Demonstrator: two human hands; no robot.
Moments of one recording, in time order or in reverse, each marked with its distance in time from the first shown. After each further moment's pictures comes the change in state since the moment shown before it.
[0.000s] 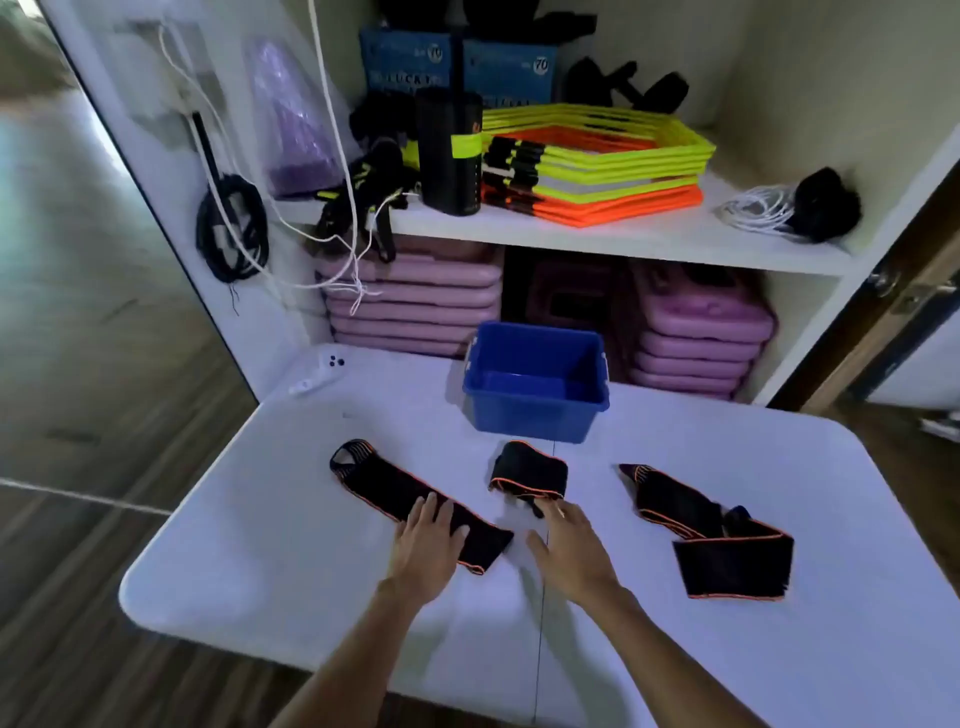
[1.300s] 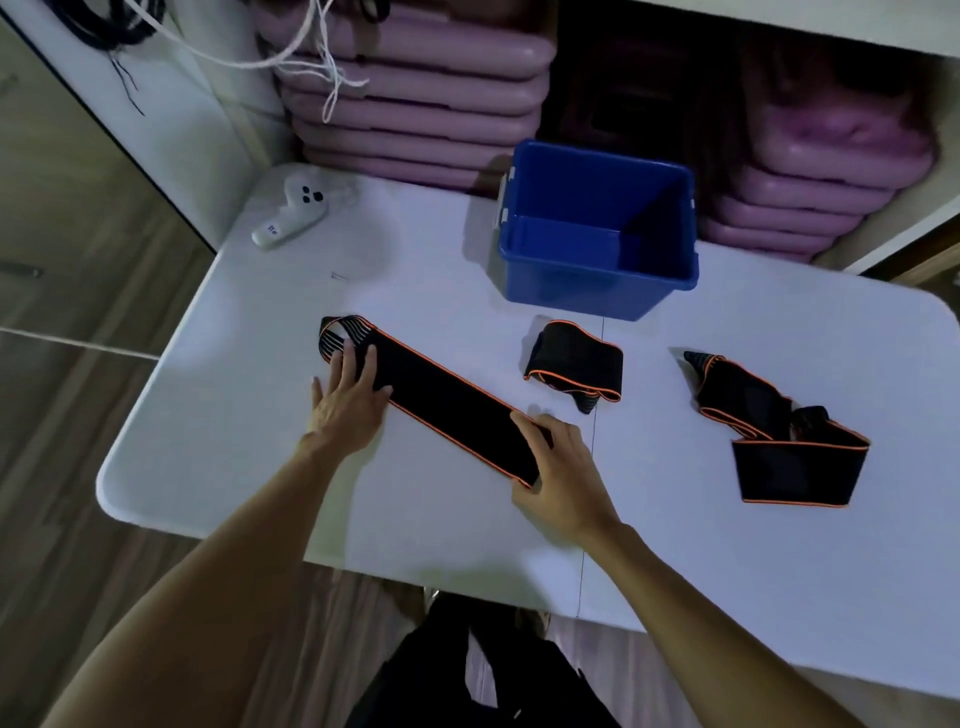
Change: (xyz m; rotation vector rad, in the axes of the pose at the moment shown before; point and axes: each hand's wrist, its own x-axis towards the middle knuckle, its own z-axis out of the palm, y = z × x) left_hand 0.100 -0.157 0.007 0.036 -0.126 -0.109; right_hand 0.030 -0.011 0.088 -0.082 -0.066 -0.139
